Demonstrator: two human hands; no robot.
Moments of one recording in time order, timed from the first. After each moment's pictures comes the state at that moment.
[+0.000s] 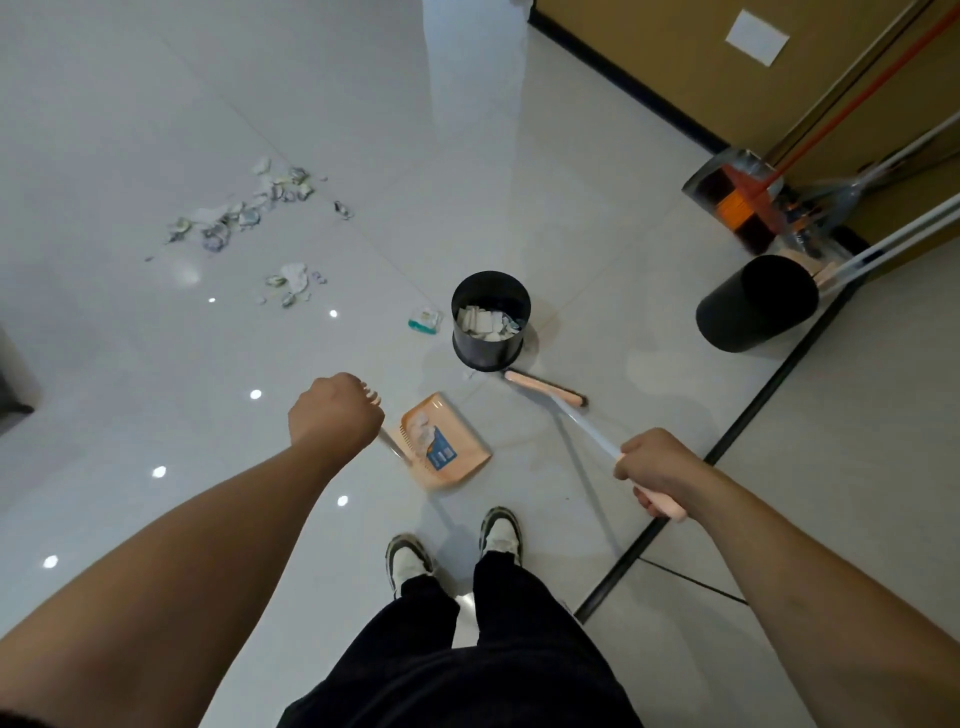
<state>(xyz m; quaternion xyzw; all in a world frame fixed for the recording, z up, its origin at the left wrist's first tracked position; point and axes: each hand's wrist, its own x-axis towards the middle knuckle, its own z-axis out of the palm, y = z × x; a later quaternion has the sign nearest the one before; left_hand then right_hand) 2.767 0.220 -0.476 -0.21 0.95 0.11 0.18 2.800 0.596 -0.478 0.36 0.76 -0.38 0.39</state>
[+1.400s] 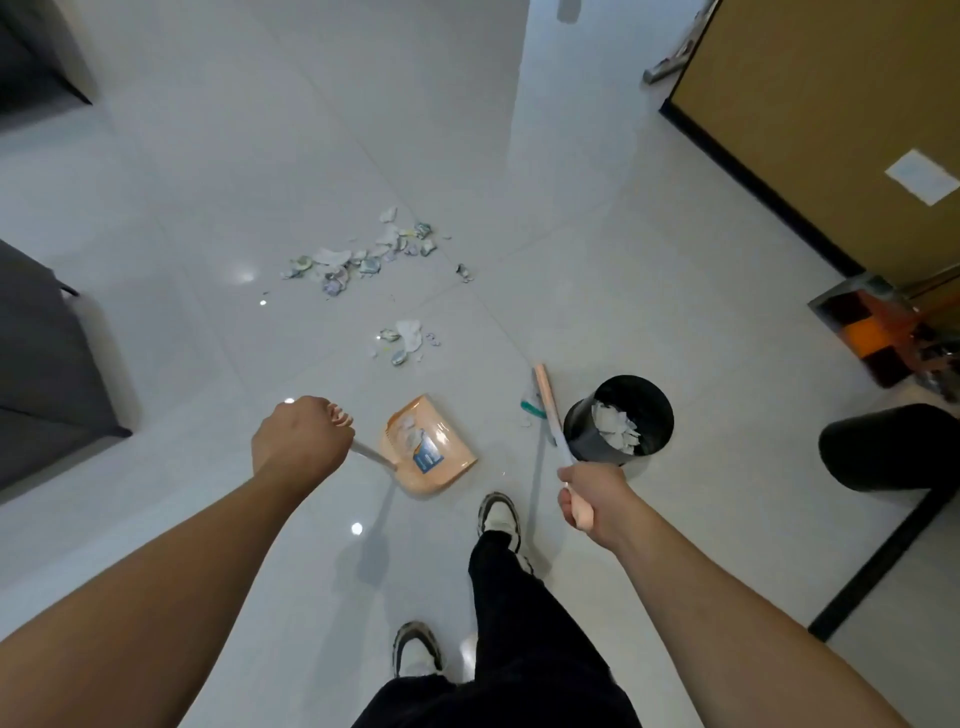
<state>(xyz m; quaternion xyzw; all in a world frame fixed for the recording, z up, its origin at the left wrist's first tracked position) 2.646 -0.155 -0.474 -0.30 0.93 0.15 0.14 2.621 0.177 -0.495 0.45 0.61 -0.57 0.32</state>
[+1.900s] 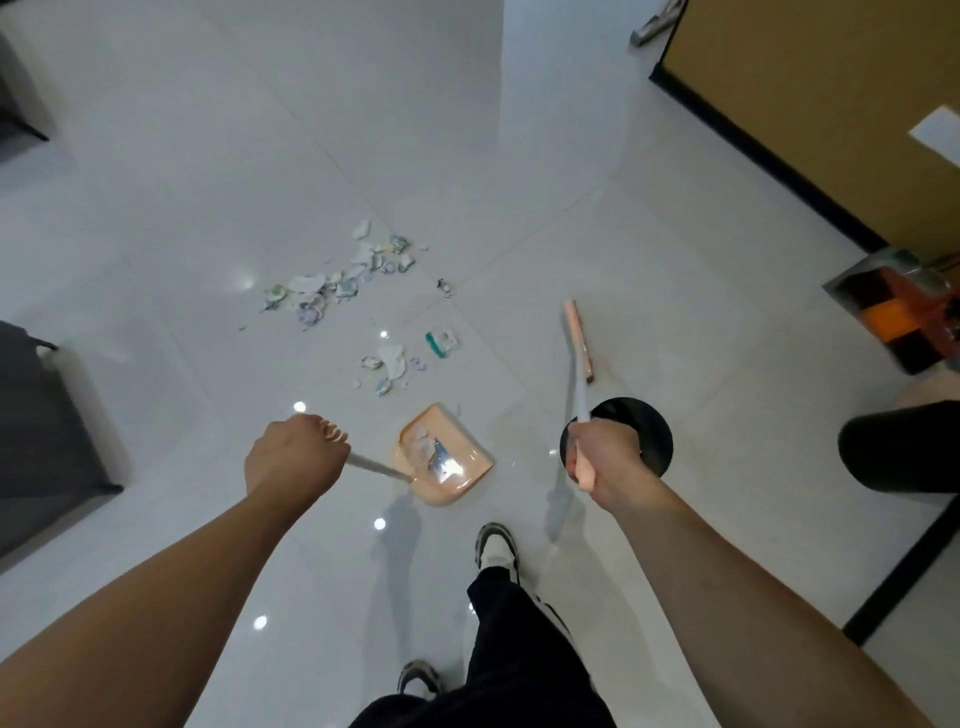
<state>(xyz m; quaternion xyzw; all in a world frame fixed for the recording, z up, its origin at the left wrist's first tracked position) 2.506 -0.116 -0.475 -0.29 0.94 0.09 0.18 2.450 0.214 -0.495 0.49 0.57 -0.61 0.24</state>
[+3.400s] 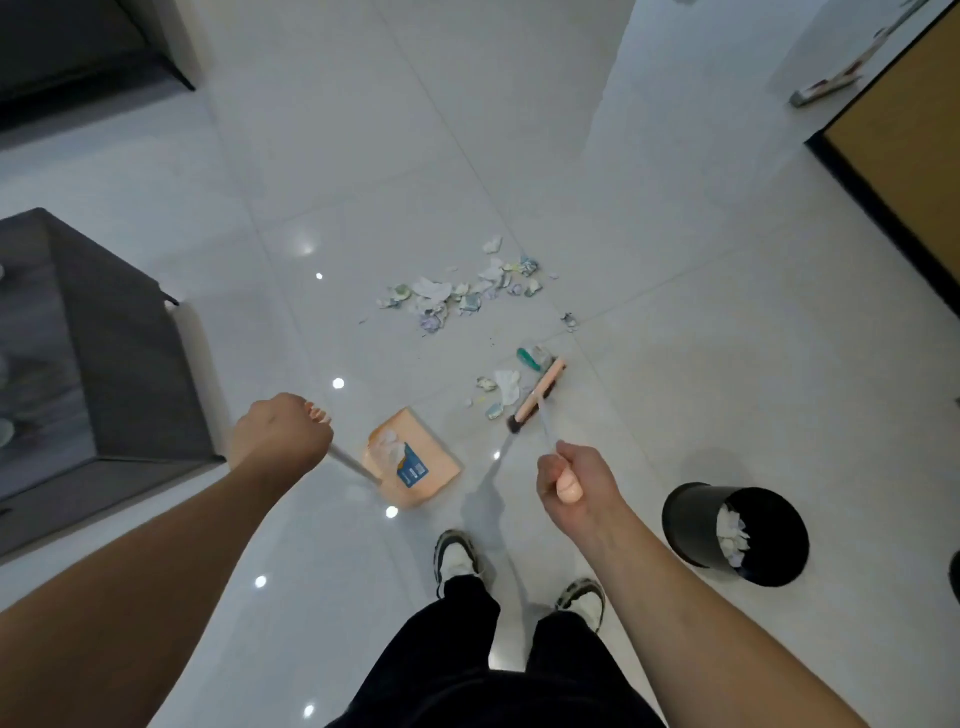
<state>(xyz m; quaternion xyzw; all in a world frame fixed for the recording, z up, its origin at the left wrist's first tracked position) 2.488 -0.474 -0.473 -0.40 0.89 0.10 0.18 2.422 -0.153 -0.474 0.53 0.32 -0.73 0.29</state>
